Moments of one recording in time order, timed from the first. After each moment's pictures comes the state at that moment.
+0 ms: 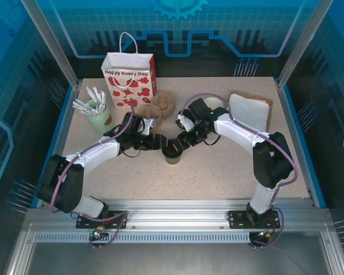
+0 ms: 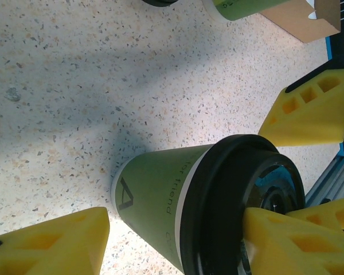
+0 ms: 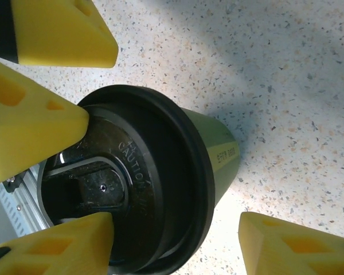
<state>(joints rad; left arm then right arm) -0.37 1.47 0.84 -0.26 0.54 -0.47 0.55 1.78 1.35 -0.80 -0.53 0.01</state>
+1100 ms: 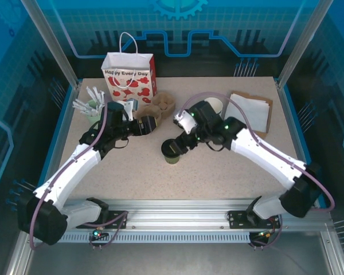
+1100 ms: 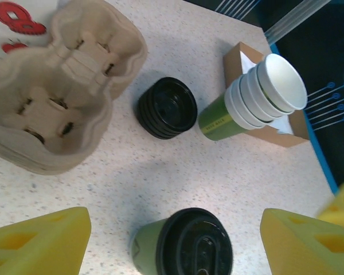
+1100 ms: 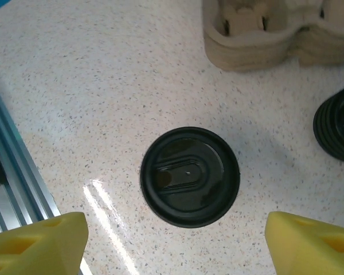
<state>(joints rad) -0.33 1.16 0.98 -0.40 0.26 -0.50 0.76 1.40 1.29 -0.73 -0.19 -0.04</state>
